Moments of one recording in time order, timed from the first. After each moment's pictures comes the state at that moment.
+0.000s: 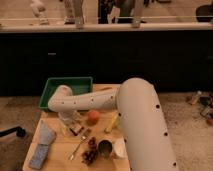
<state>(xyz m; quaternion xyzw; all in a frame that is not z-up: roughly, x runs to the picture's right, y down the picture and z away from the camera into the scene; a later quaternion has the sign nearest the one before) -0.194 0.213 0.846 -0.13 -0.33 -0.88 0.32</state>
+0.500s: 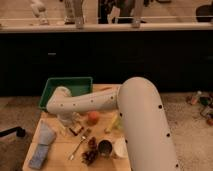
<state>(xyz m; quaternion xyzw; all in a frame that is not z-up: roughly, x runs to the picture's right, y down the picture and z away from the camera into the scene) -0.197 0.211 0.835 -0.12 -0.31 -0.89 0.31</state>
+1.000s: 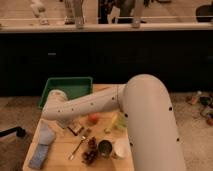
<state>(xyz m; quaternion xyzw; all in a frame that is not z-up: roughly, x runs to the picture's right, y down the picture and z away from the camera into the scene) -0.198 0.202 0.802 -0.11 -0.26 -0.91 0.31</state>
